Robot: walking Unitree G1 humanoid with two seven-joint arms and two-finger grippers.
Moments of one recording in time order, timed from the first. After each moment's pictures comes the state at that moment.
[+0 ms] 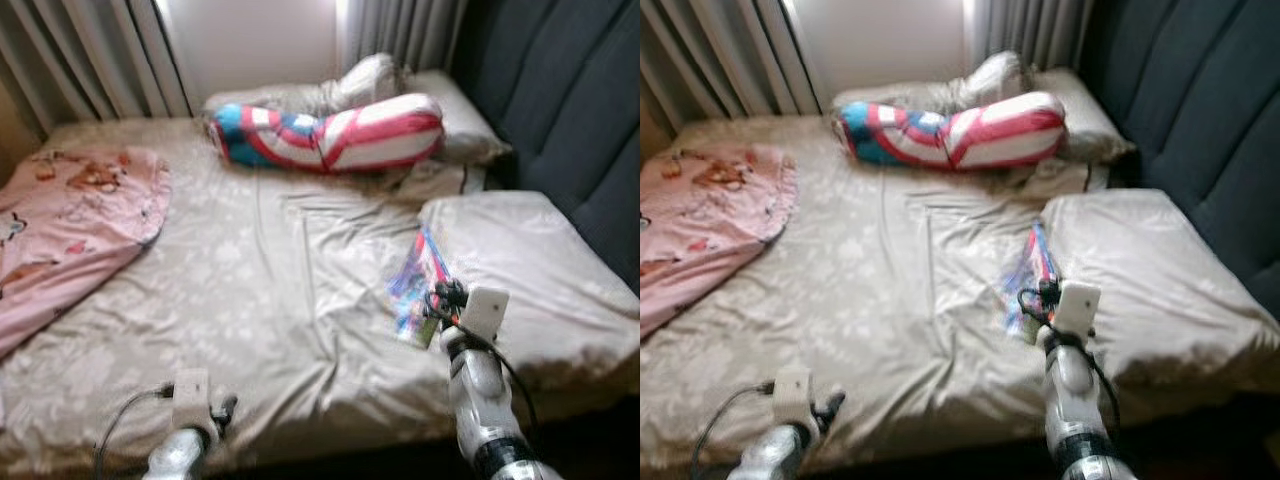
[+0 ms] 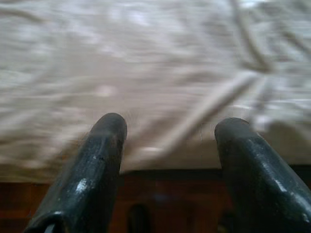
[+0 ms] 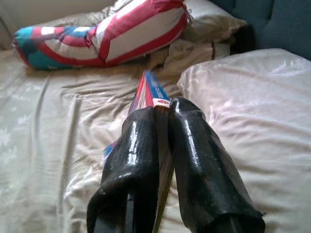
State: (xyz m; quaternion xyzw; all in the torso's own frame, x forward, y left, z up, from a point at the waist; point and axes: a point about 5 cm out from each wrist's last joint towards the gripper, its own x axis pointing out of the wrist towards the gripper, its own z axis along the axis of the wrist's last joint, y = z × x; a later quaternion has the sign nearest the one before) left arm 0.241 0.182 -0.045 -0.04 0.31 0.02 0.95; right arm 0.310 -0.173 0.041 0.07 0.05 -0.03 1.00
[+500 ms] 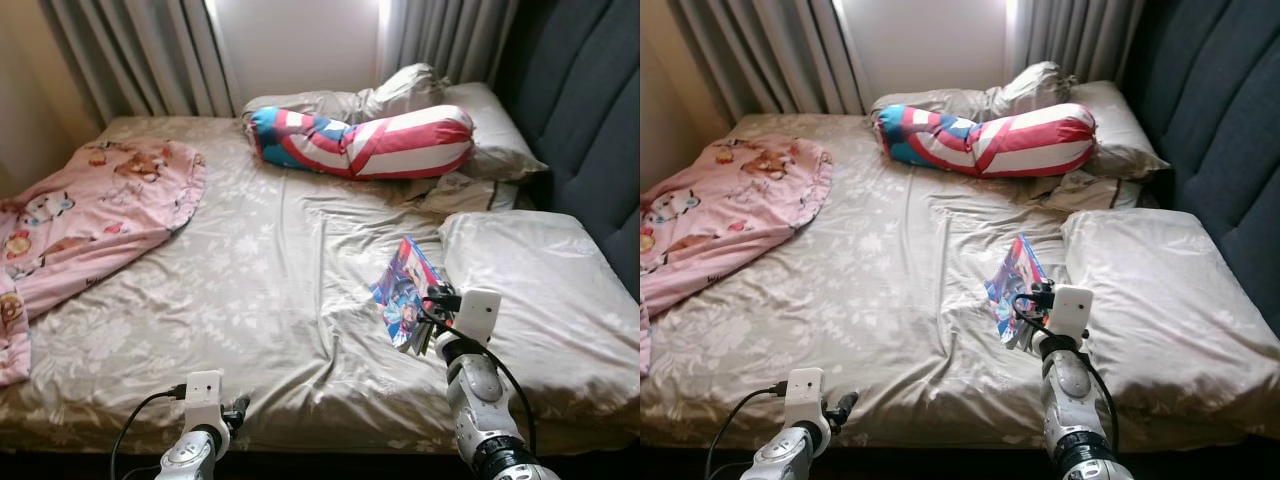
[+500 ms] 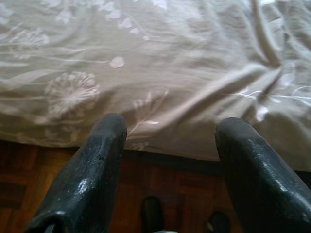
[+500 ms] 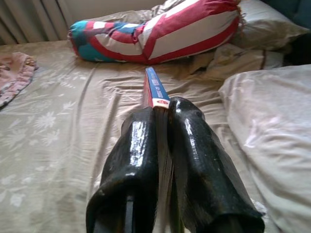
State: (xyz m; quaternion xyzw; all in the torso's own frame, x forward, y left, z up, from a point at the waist) left arm 0.242 0.190 -0.044 -0.04 0.31 0.03 0.95; right arm 0.312 -0.162 0.043 0.07 0.05 -0.01 1.00
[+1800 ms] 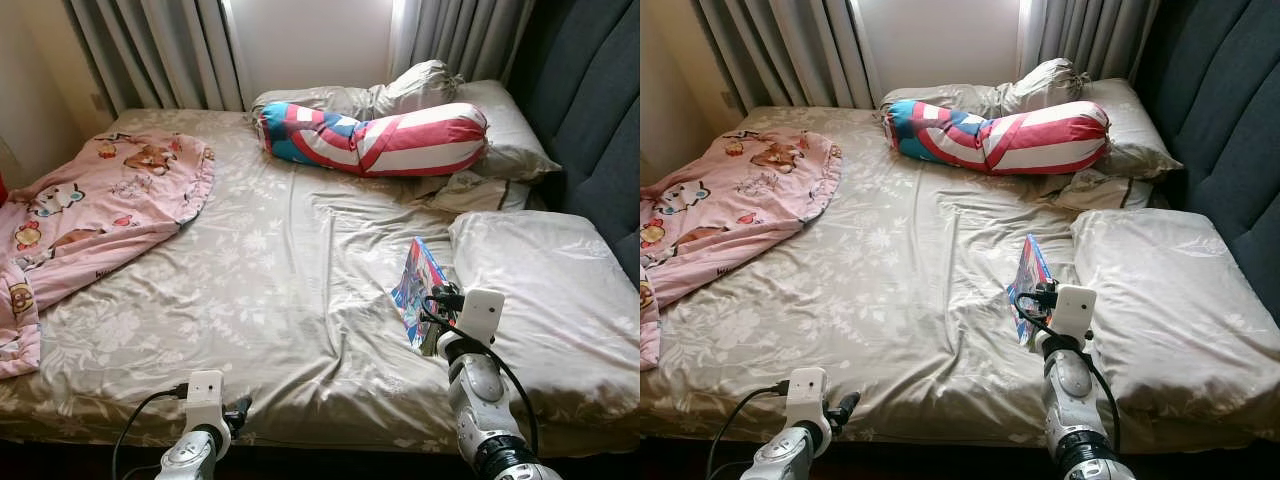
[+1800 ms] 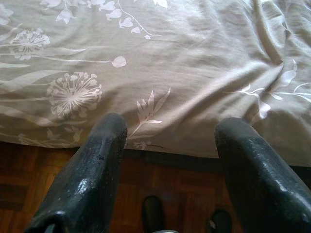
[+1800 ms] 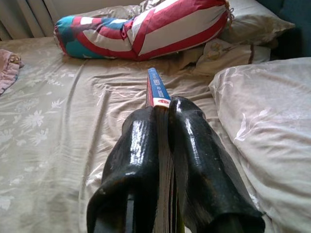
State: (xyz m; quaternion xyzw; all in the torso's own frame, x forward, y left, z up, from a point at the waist) left arm 0.241 0.188 -0.044 -0.03 0.31 0.02 0.95; right arm 0.311 -0.168 0.040 0.06 0.06 -0.03 1.00
